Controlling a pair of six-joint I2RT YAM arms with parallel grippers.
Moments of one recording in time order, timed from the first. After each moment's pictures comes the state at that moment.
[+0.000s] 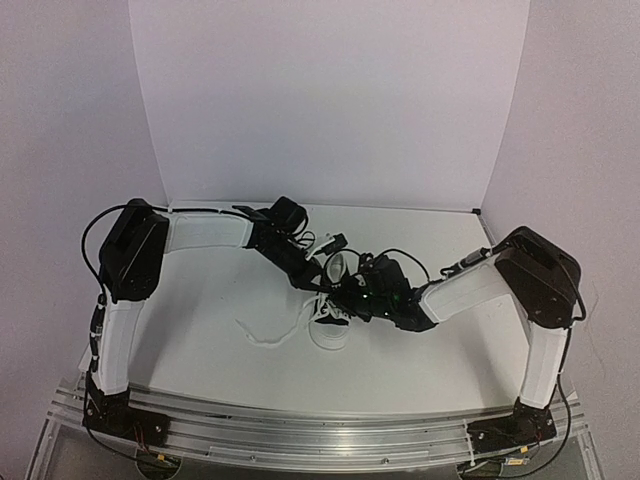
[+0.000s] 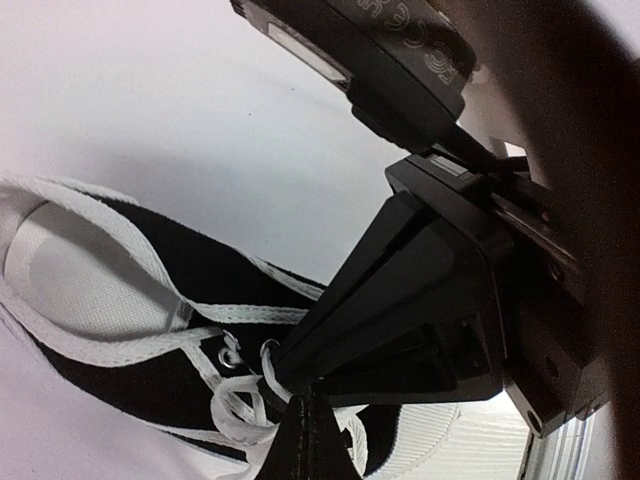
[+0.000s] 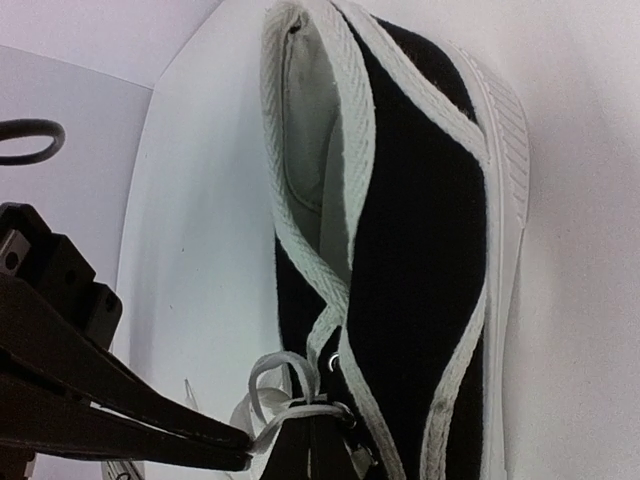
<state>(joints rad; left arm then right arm) -0.73 2.18 1.69 -0.52 0.69 0.26 0.84 1.95 0.94 0.46 0.04 1.07</state>
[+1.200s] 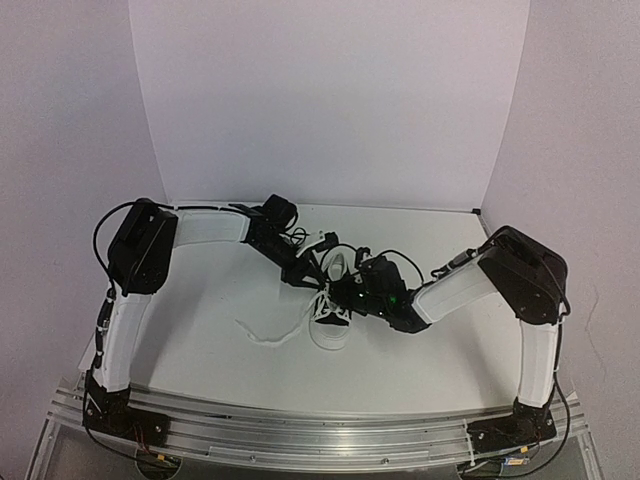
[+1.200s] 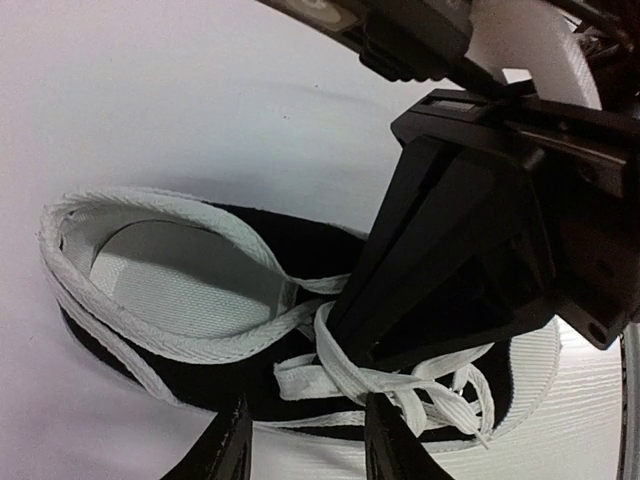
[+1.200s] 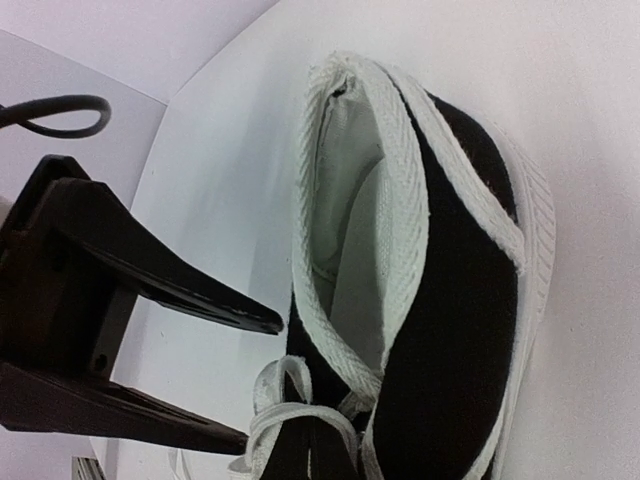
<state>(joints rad) -0.64 2.28 1.77 -0.51 0.75 0.61 0.83 2.04 0.97 0.59 0.08 0.95</state>
